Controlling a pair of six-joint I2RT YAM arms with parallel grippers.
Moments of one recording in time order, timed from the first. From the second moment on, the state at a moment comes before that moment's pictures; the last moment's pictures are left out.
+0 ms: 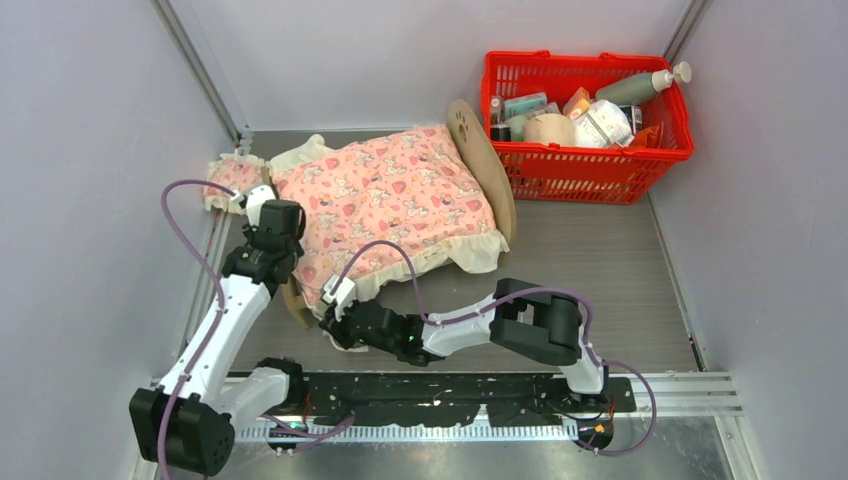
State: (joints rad) left arm -0.21 1.02 0.86 -0.66 -0.57 -0.47; right arm 1.36 2.03 1.11 0.66 0.21 0.26
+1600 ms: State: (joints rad) left arm -0.35 0.60 0.60 -0.87 -0.18 -0.87; right arm 1.42 2.08 1.01 0.88 0.35 0.32
